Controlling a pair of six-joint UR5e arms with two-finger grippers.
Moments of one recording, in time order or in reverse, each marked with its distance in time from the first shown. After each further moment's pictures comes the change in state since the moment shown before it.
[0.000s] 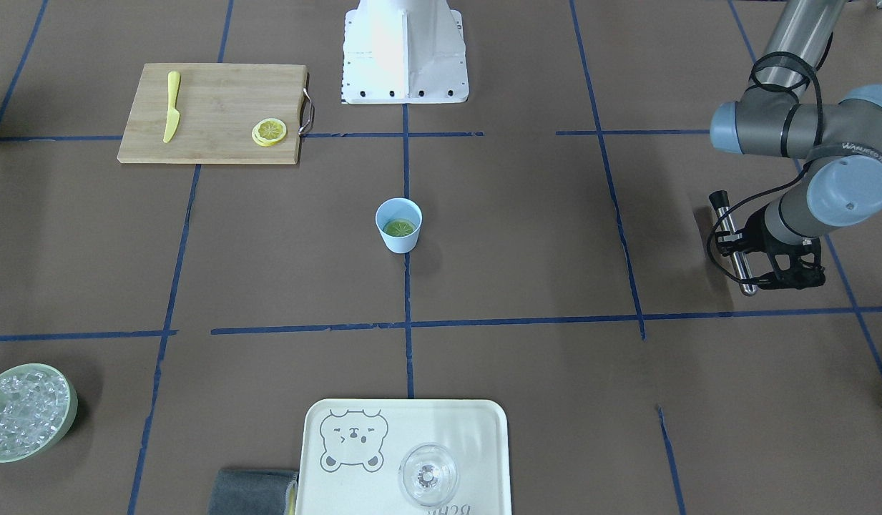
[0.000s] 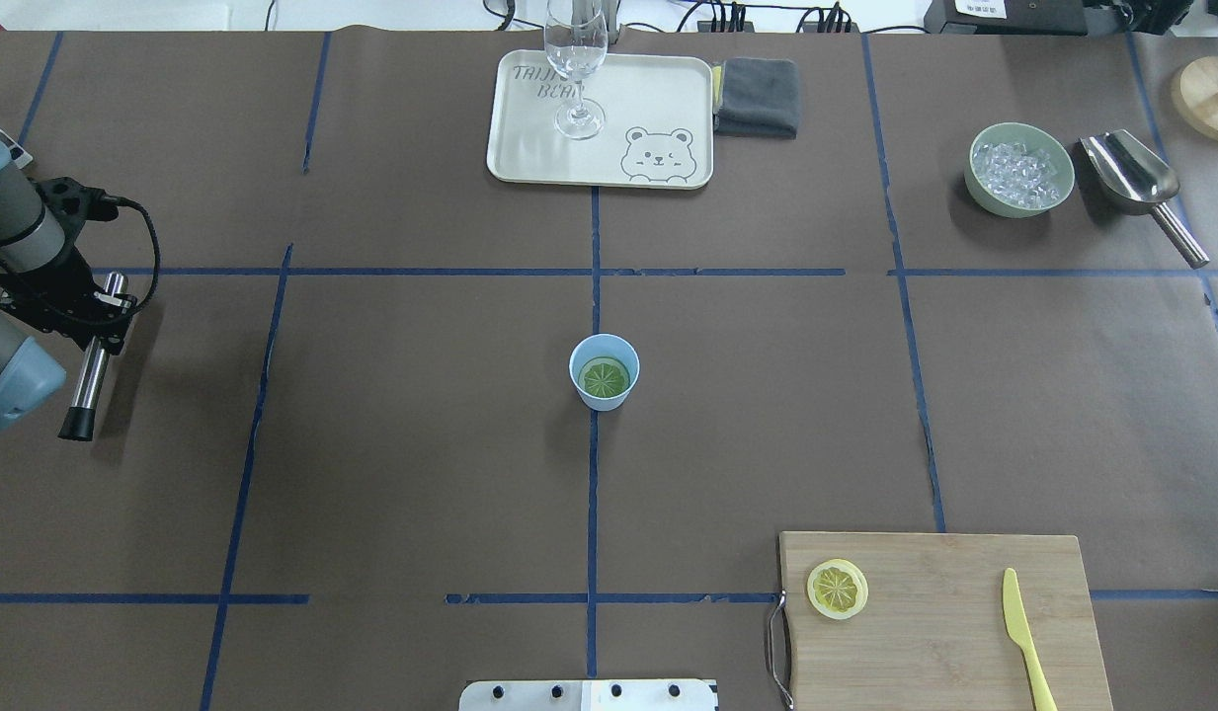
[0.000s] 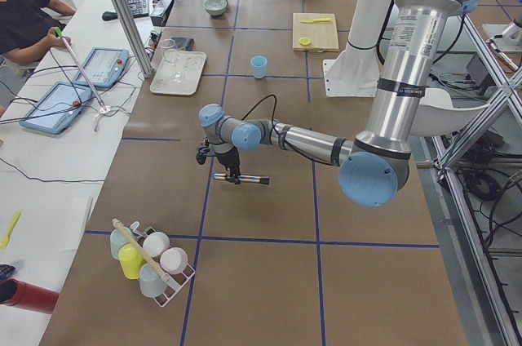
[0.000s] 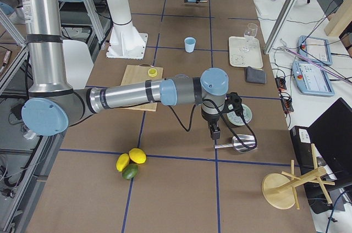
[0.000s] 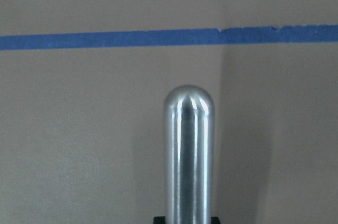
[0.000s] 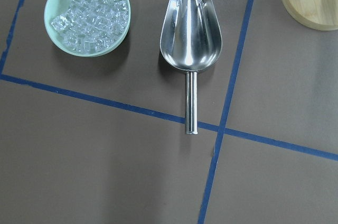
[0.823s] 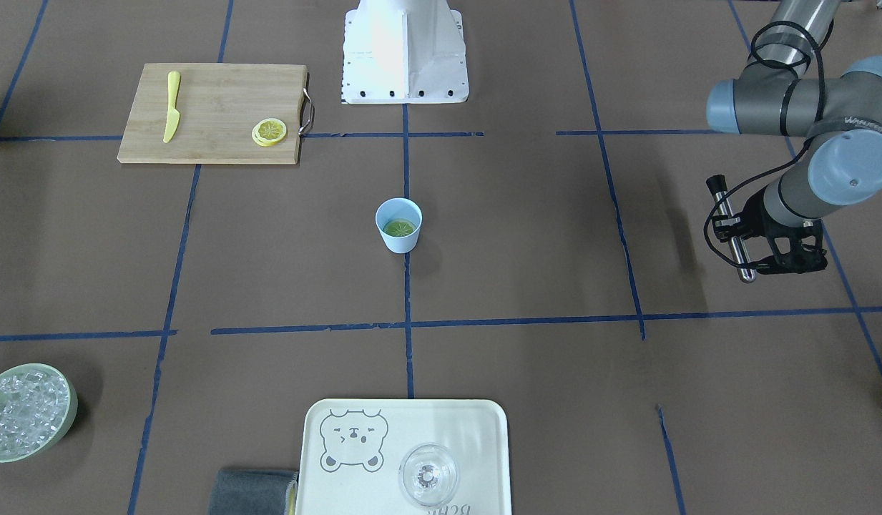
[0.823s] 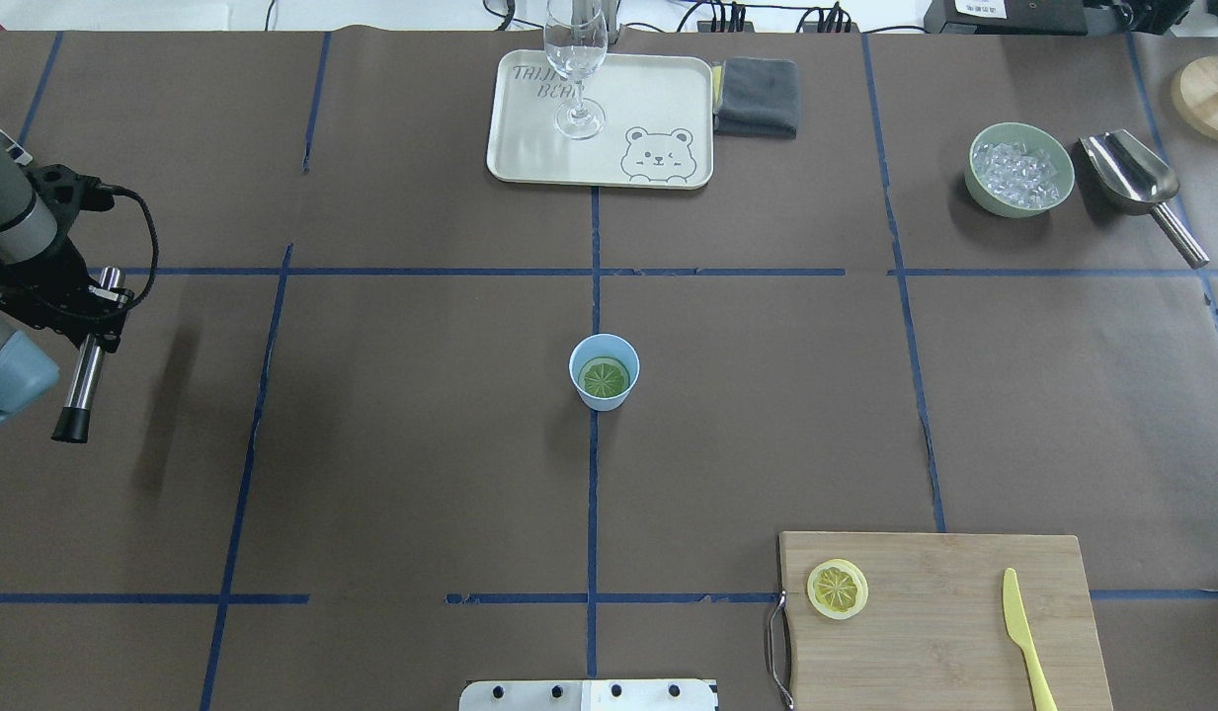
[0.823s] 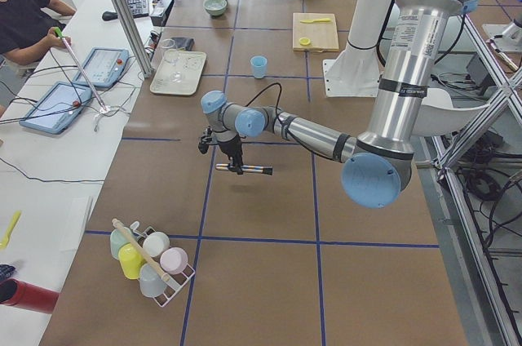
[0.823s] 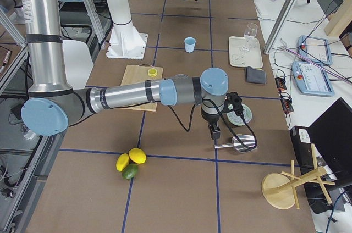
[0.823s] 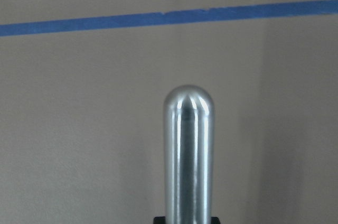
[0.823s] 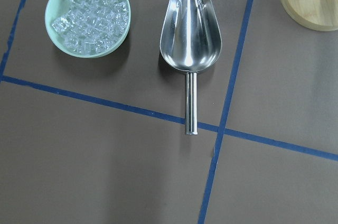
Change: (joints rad) left arm -0.007 0.010 -0.097 0.099 -0.004 0.002; right arm 0.003 0.000 0.002 0.000 0.002 0.000
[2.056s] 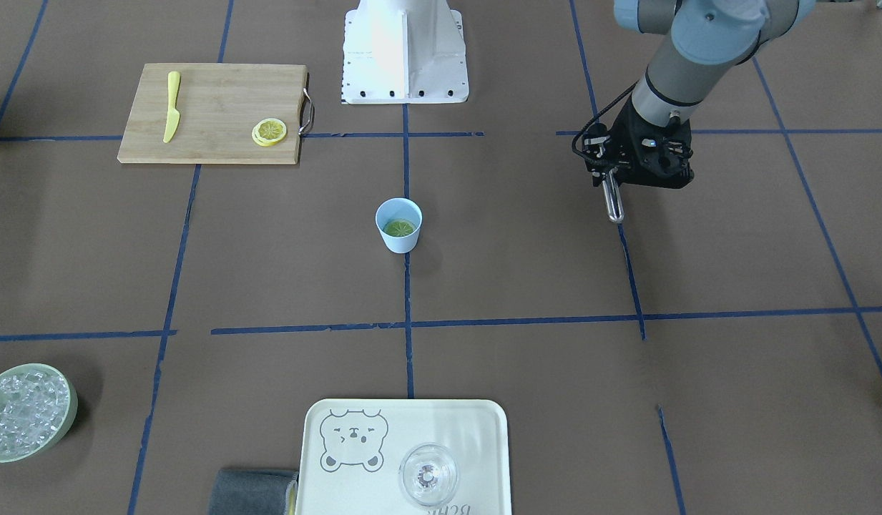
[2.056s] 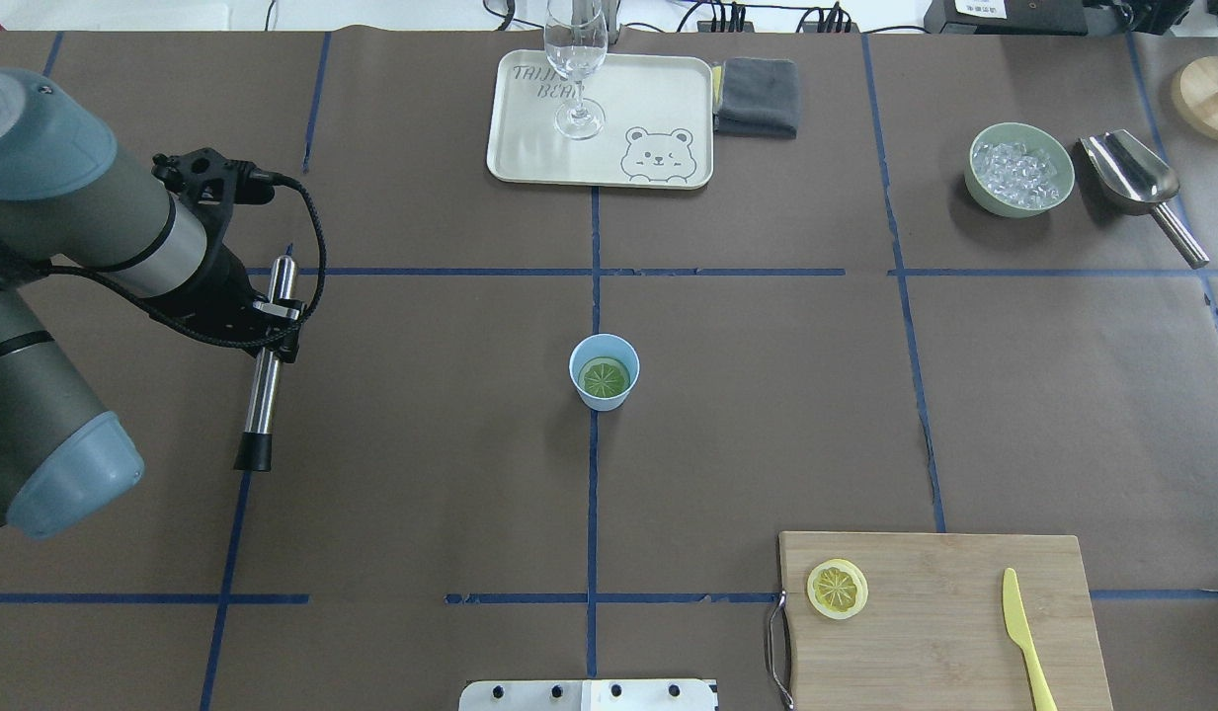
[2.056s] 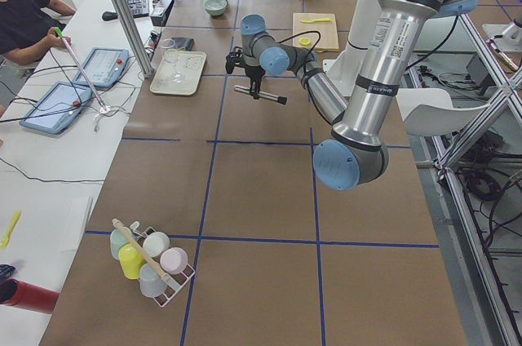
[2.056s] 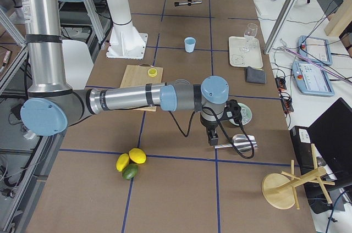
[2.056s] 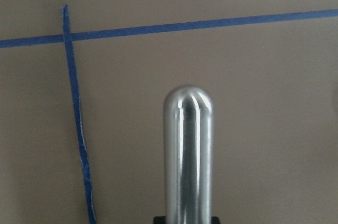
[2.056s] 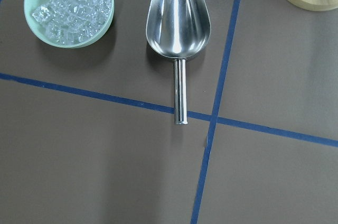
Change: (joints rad) left arm 0.204 -0.091 -0.393 0.105 0.067 -0.205; right arm 0.003 -0.004 -0.042 0.000 0.003 0.000
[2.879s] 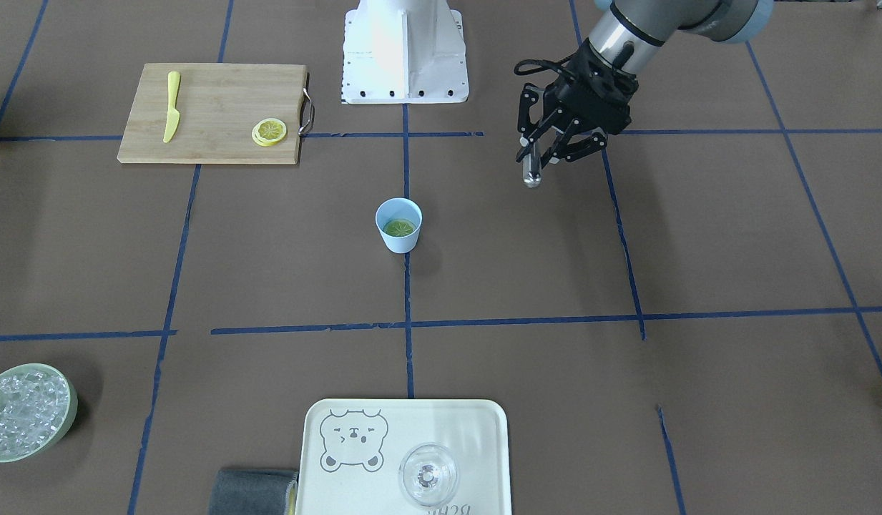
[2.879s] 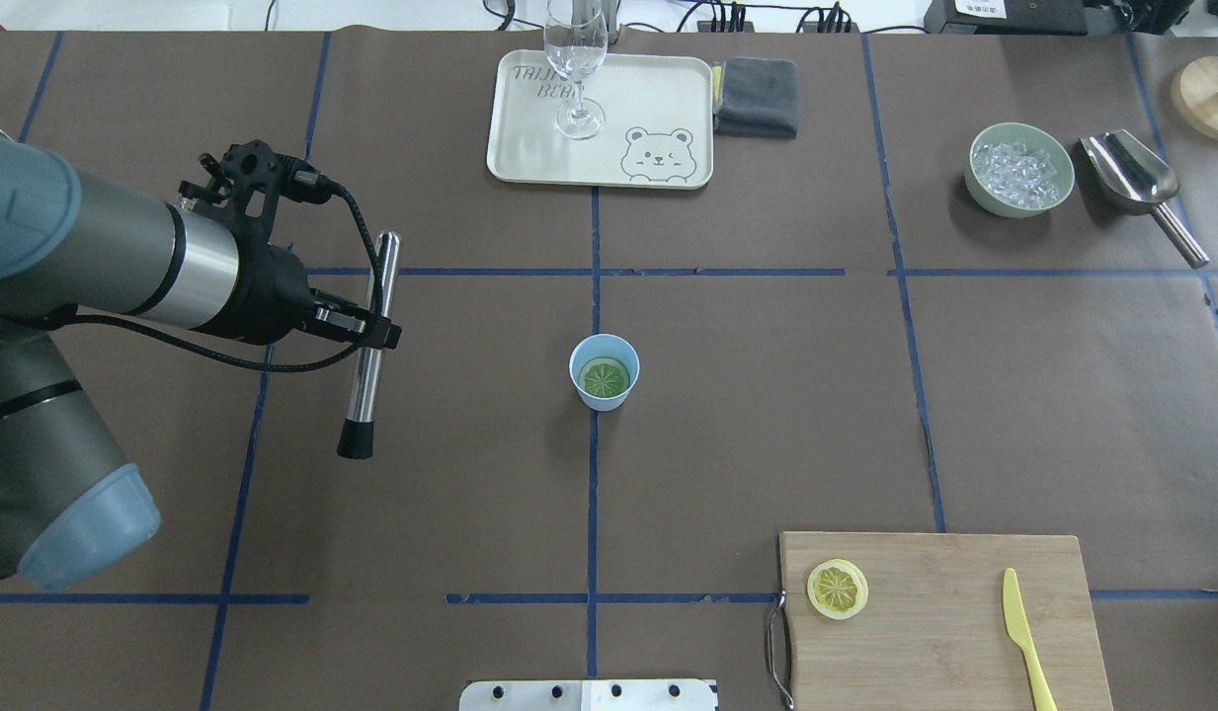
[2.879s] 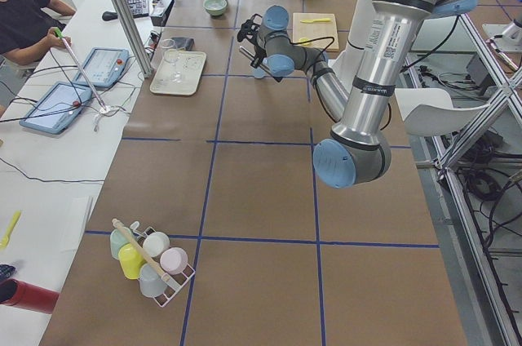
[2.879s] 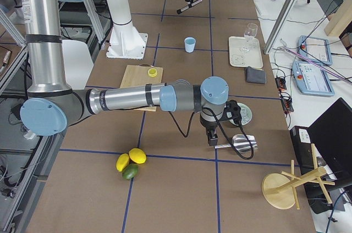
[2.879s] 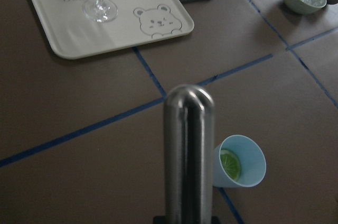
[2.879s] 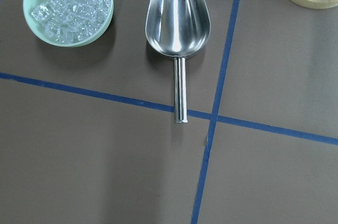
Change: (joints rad) left arm 0.060 -0.031 -0.045 -0.411 0.056 -0.129; right arm 0.000 -0.002 0.000 -0.001 0.002 0.001
